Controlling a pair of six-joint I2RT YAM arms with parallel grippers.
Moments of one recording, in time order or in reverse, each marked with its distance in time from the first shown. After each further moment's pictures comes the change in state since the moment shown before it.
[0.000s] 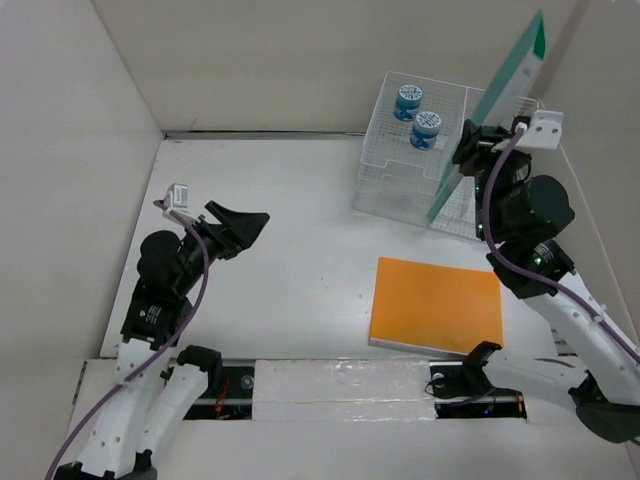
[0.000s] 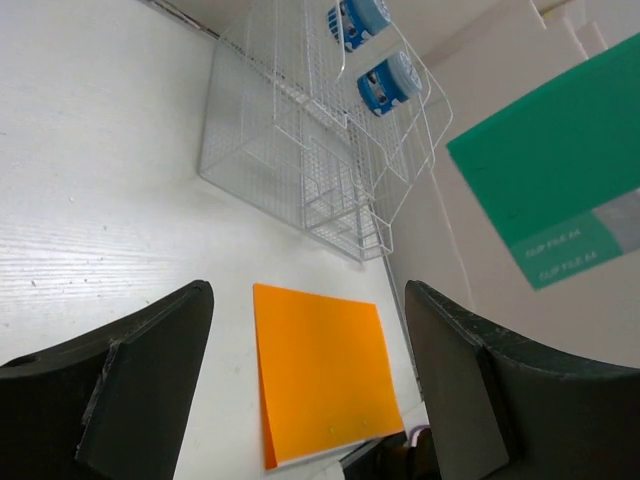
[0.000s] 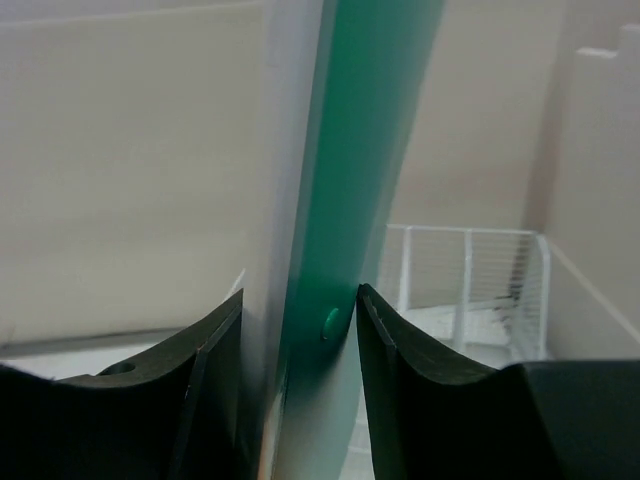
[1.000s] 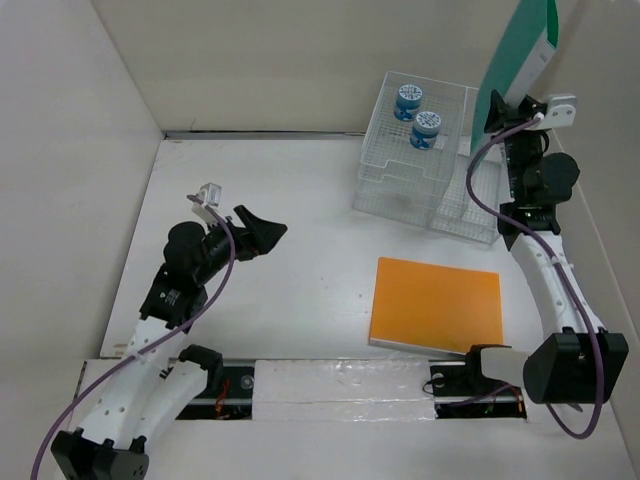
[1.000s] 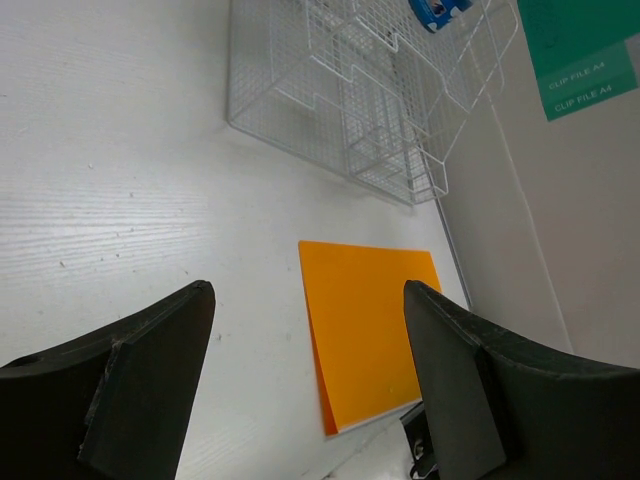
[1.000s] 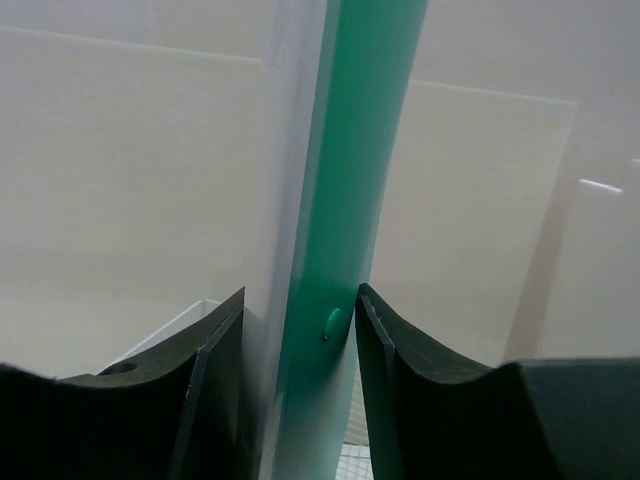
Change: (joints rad) left arm -0.073 0.103 -0.097 0.083 0.035 0.138; right arm -0.744 0.229 -0.203 0.584 -0.818 0.098
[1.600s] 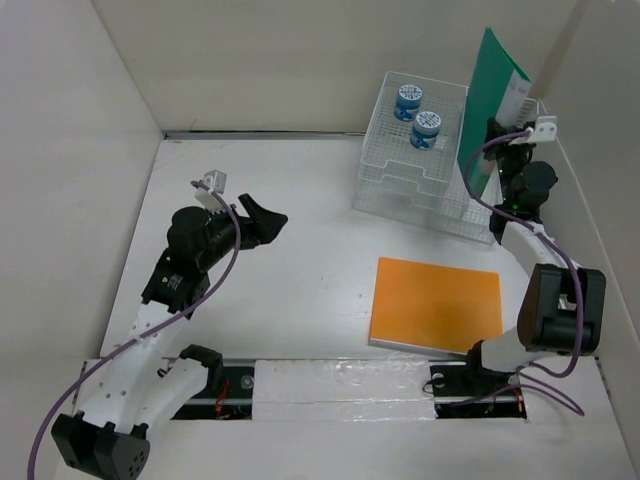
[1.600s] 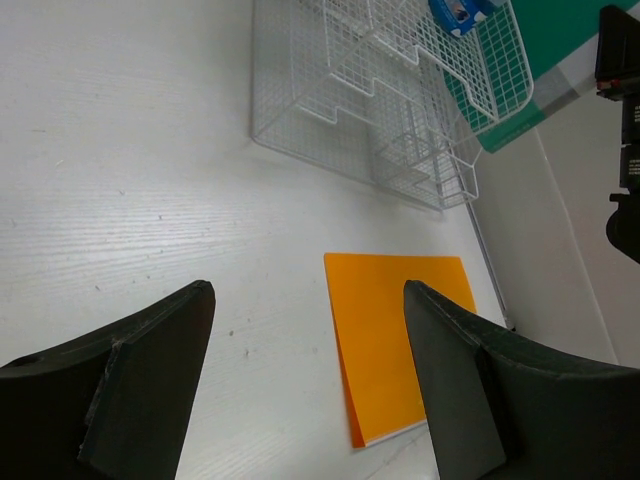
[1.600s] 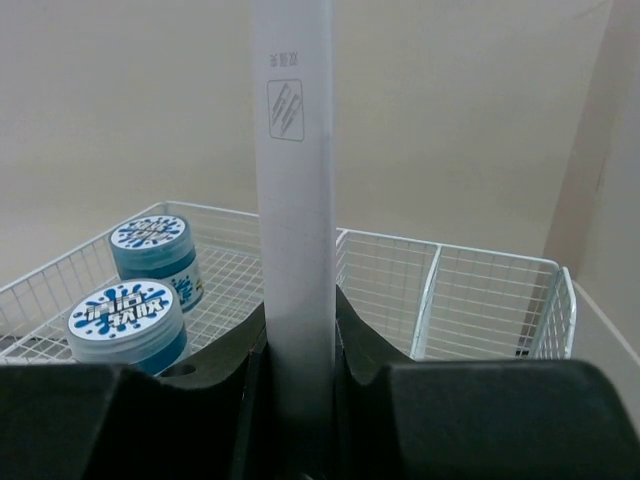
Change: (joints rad) left arm 0.000 0.096 0.093 -0.025 -0.027 0.087; right arm -0.132 0.272 -0.155 0.290 -0.139 0.161
